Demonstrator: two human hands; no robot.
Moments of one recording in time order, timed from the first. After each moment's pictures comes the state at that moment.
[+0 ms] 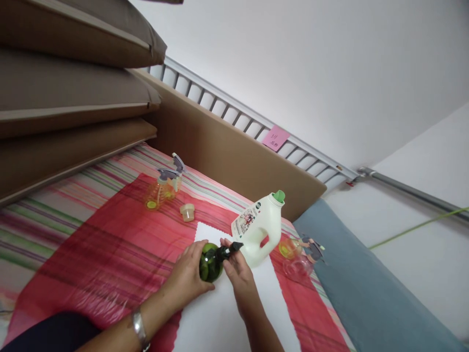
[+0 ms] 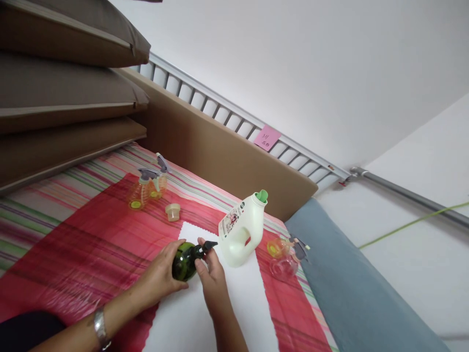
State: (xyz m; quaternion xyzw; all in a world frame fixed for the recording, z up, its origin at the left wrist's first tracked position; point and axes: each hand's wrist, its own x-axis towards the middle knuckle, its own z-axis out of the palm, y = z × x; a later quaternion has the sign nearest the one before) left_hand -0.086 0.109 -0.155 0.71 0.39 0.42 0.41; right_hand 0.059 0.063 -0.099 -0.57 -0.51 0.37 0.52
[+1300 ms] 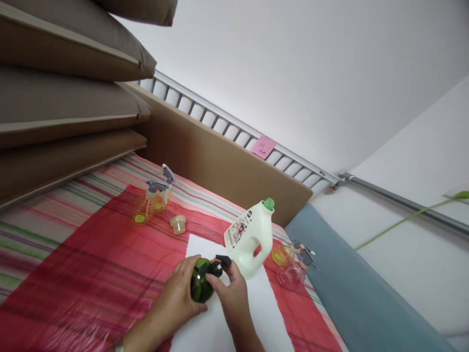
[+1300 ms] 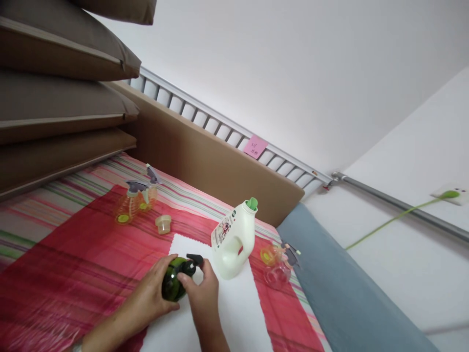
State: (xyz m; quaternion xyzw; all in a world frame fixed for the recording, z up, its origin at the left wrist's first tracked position) left_hand -0.084 0.113 -0.167 0.72 0.37 0.42 0.42; right_hand 0.052 0.074 -0.102 -0.65 -0.50 0.28 0.50
